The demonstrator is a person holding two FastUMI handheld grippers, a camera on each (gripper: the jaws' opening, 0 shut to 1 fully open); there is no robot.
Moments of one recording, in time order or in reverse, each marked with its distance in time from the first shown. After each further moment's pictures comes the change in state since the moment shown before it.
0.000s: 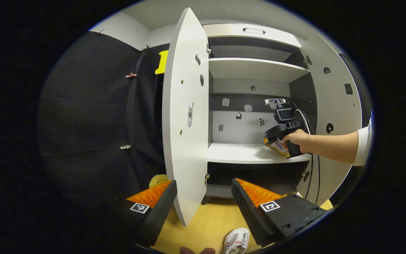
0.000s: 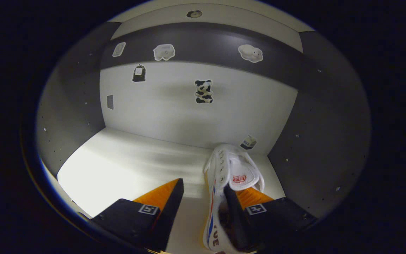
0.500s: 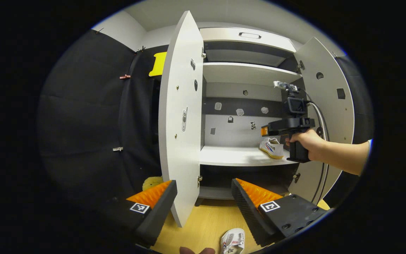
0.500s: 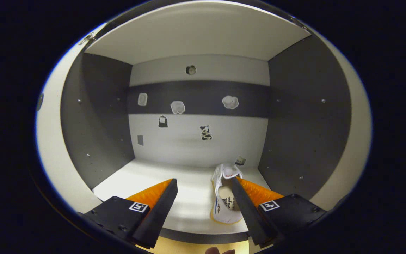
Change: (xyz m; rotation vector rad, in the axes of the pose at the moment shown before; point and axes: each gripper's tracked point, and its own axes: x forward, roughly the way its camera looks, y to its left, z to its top) left arm -0.008 -0.005 0.004 -0.005 -0.028 -0.076; right arm -0.144 0.004 0.040 0.123 -0.306 0.063
